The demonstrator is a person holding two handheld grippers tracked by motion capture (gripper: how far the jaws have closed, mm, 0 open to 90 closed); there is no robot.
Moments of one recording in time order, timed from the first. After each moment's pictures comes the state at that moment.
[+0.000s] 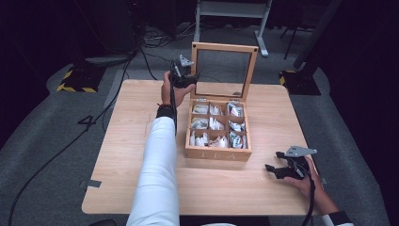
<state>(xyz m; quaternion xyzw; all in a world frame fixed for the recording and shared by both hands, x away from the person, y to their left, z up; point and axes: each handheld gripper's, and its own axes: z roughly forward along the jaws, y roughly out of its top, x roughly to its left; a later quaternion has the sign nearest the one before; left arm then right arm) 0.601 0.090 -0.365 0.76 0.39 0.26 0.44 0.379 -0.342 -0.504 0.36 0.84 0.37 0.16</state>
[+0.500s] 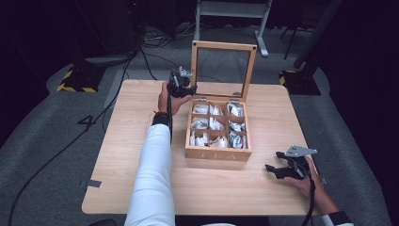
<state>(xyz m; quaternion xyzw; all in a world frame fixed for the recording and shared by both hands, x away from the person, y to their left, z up) 0.596 0.098 -0.405 0.80 0.38 0.22 0.41 0.379 -0.343 -0.504 0.35 0.84 0.37 0.16</state>
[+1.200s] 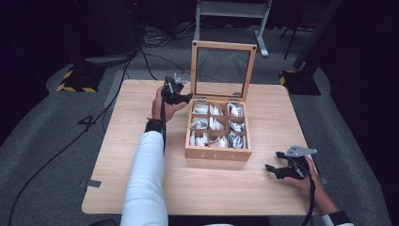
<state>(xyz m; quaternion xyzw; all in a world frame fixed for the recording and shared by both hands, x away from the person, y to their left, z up) 0.575 0.117 -0.414 0.81 0.39 0.23 0.38 0.379 -0.343 -0.504 0.35 0.84 0.37 0.16</state>
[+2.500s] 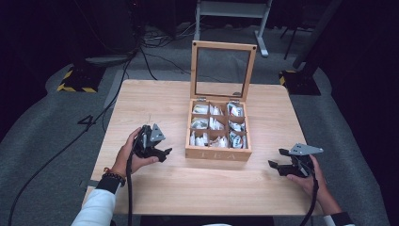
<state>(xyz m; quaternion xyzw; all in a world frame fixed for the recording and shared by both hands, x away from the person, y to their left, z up) 0.391 0.179 -0.444 0.88 0.29 0.21 0.30 0.374 -0.345 -0.482 0.35 0.83 0.38 0.19</state>
